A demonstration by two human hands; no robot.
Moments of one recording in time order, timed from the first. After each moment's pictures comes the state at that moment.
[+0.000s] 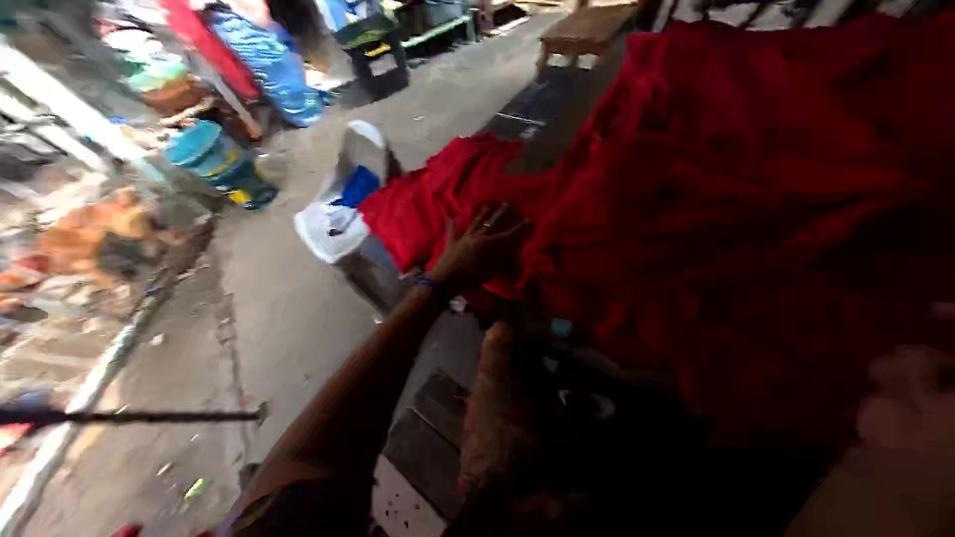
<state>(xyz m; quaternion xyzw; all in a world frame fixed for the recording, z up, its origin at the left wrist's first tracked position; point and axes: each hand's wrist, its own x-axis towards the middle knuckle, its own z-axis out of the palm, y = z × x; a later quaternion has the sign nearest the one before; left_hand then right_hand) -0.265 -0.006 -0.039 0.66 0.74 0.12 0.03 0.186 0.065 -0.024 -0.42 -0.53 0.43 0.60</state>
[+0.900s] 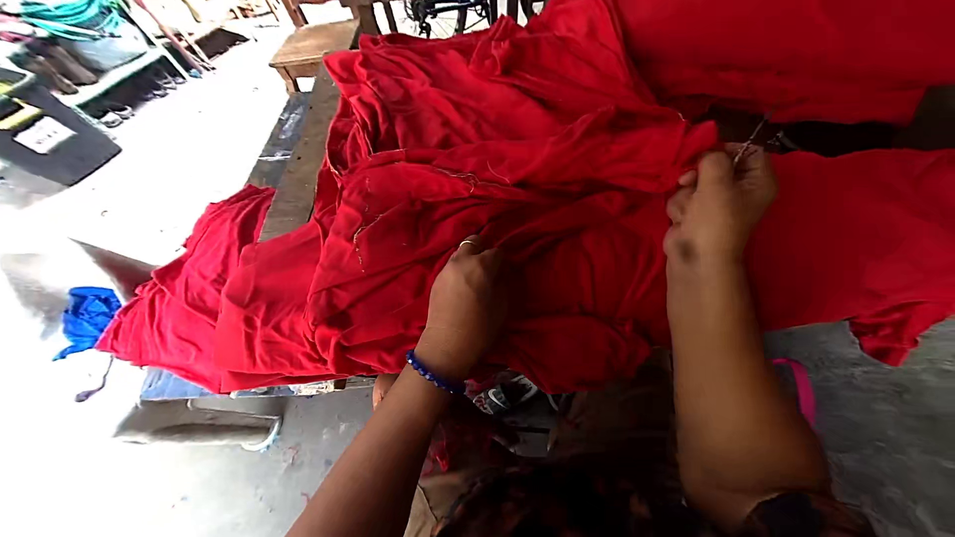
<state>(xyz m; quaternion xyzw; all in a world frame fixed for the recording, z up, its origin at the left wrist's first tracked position) -0.034 0.059 -0.004 0.77 0.57 0.30 0.05 0.208 0.152 -0.002 -0.48 -0.43 0.26 0.72</state>
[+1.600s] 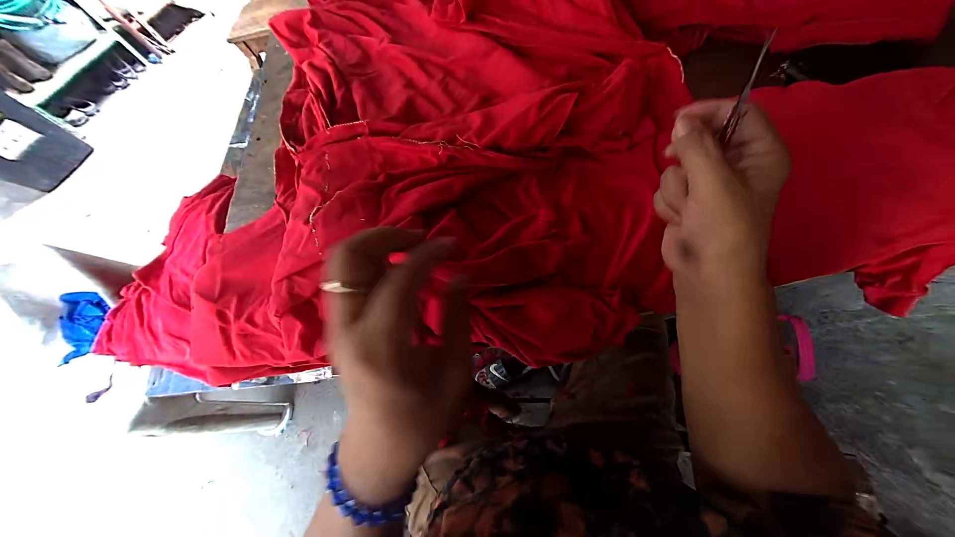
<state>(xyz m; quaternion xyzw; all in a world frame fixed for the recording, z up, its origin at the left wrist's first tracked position) -0.042 -0.014 0.035 0.74 0.51 0.43 -0.04 0.213 0.100 0.005 -0.41 -0.49 0.34 0.69</state>
